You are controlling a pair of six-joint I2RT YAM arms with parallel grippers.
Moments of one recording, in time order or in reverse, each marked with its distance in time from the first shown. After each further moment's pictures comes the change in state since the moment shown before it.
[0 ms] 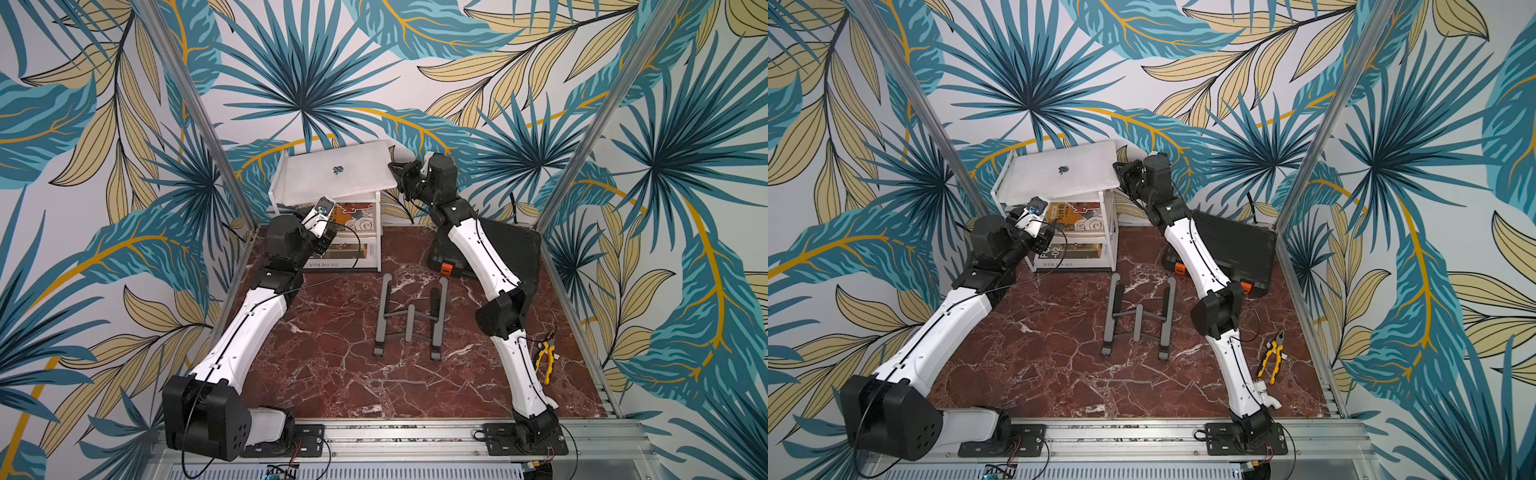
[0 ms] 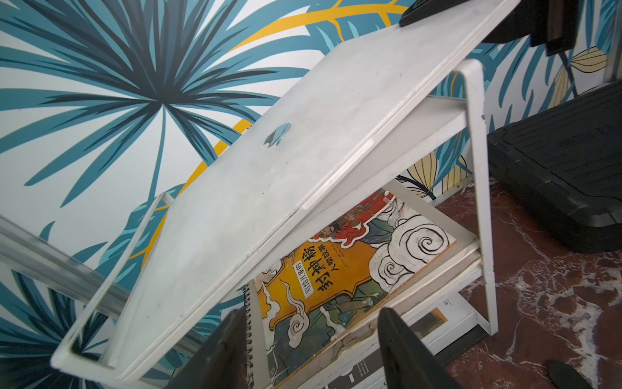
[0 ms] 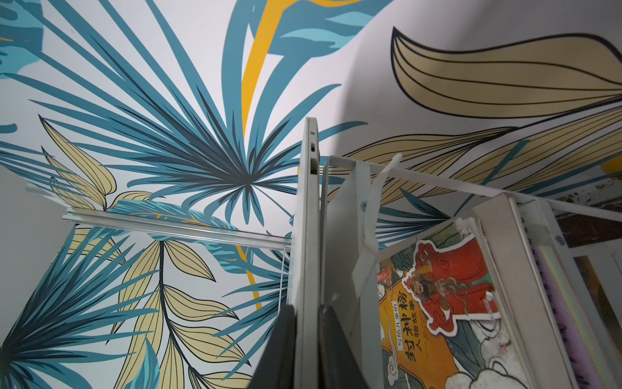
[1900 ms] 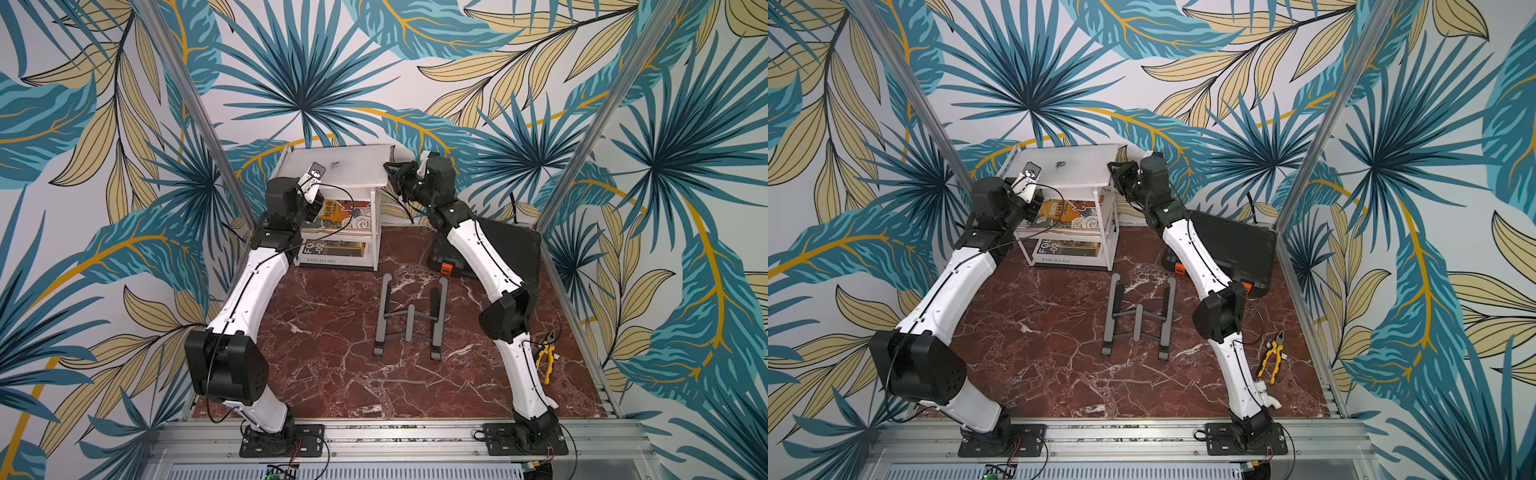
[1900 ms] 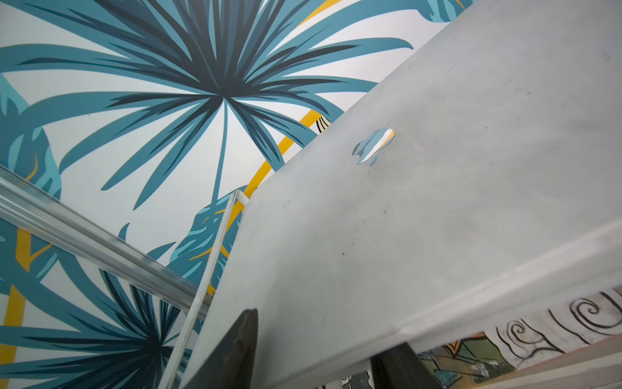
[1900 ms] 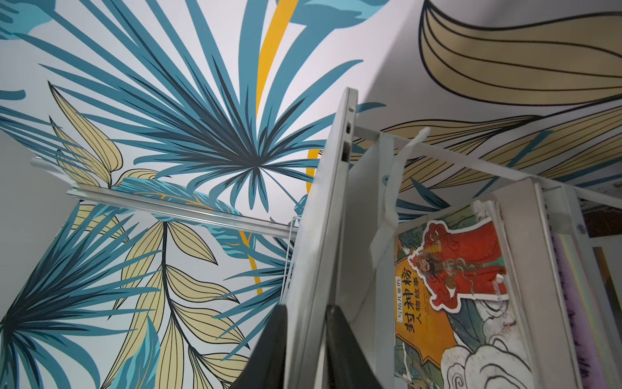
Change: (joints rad) left arm 0.071 0.290 0.430 -0.159 -0.118 0.068; right arm 0.028 -0.073 -0.126 0.073 -0.012 -0.043
